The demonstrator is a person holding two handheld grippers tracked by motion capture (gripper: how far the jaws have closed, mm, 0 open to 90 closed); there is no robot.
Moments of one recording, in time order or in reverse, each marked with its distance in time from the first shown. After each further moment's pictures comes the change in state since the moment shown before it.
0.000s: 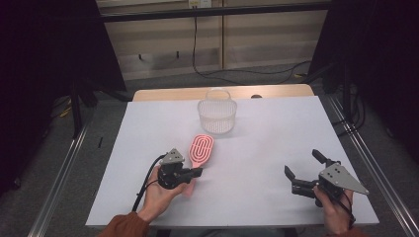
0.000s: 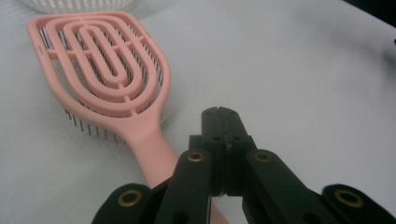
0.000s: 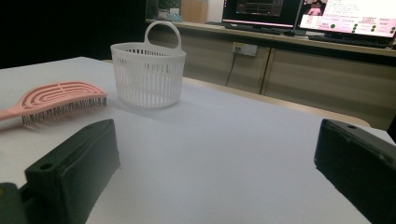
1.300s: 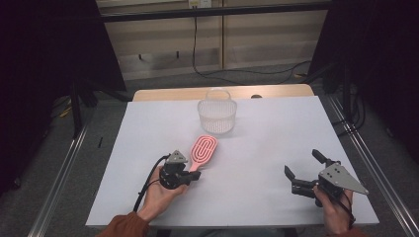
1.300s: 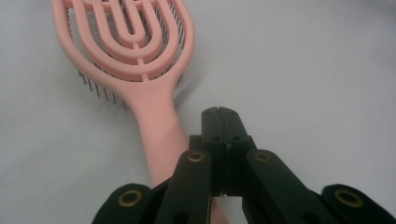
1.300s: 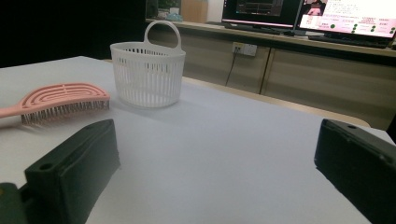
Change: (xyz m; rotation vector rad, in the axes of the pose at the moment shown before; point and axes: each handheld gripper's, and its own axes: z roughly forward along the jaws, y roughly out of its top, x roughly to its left) left arm 0.005 -0.003 0.008 0.110 0.038 -0.009; right arm 0.000 0.000 0.000 0.002 0.002 -0.006
